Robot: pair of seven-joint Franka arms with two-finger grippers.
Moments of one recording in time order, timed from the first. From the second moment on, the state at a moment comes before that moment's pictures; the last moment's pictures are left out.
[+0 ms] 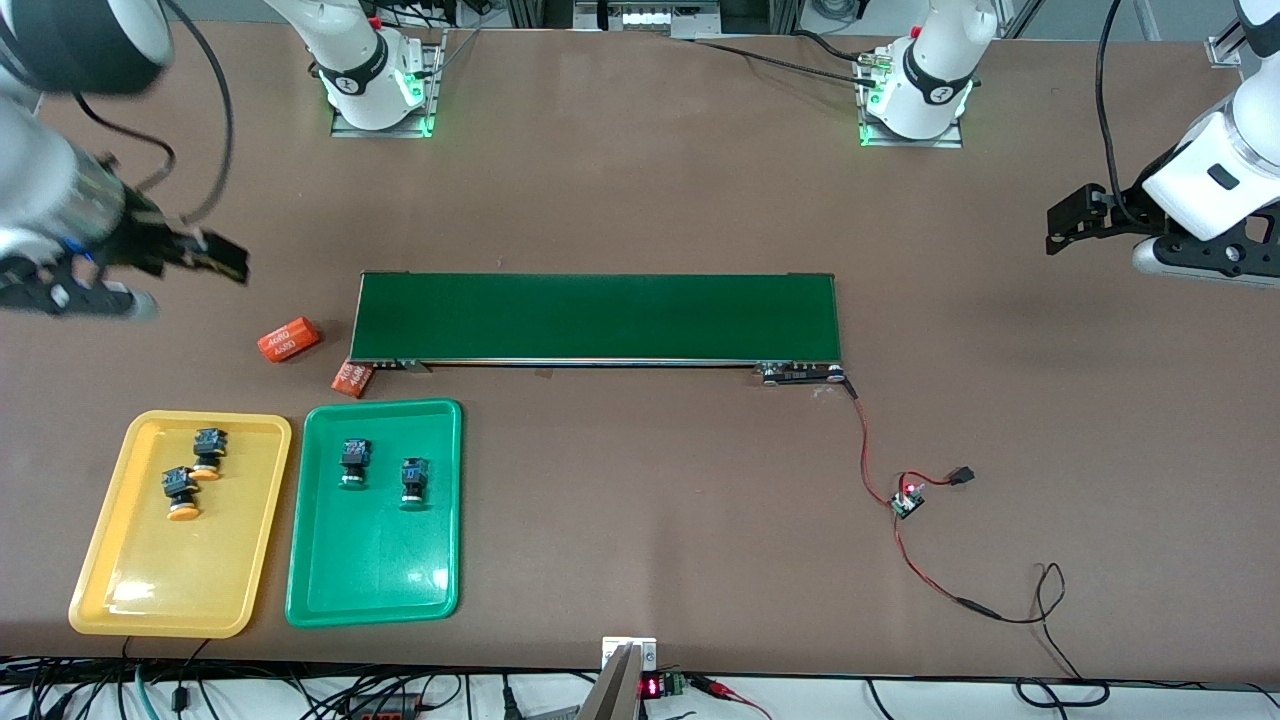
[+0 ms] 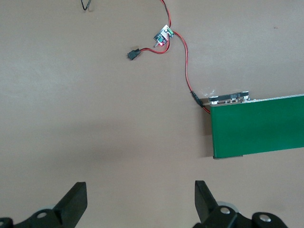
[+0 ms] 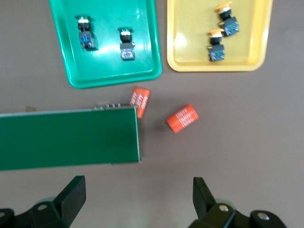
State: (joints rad) left arm -0.01 -0.01 -0.05 -1.66 0.00 1.59 0.05; right arm -0.04 0.05 0.13 -1.61 -0.06 1.56 0.15
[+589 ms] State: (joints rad) left arm -0.01 -0.01 -0.05 -1.66 0.00 1.59 0.05; right arm -0.04 -0.07 0.06 -1.75 -0.02 1.54 0.10
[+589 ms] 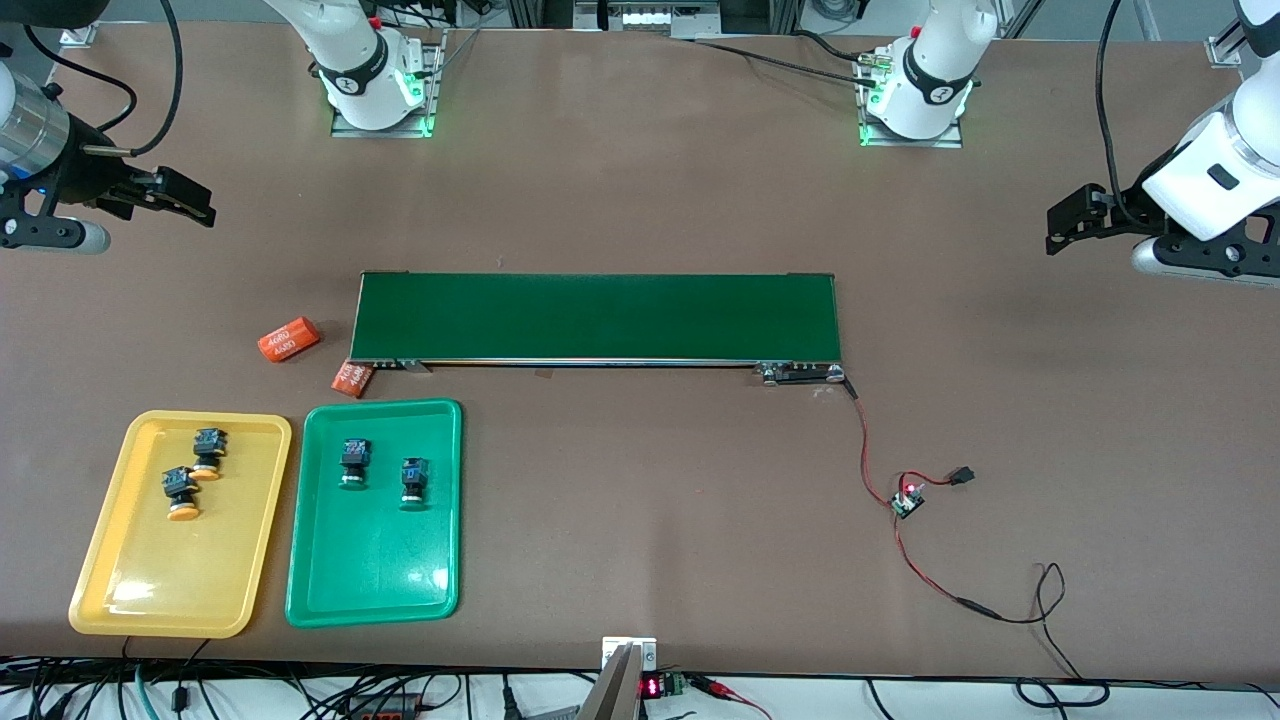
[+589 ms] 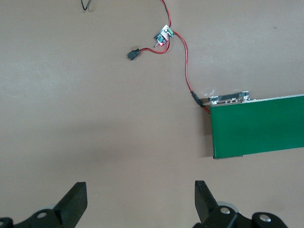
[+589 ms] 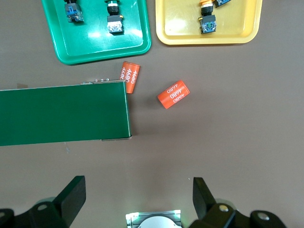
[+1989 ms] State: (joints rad) left arm -0.01 -0.01 -0.05 -1.66 0.00 1.59 0.05; right arm -0.11 -0.04 0.04 -1.67 -0.02 1.46 0.01
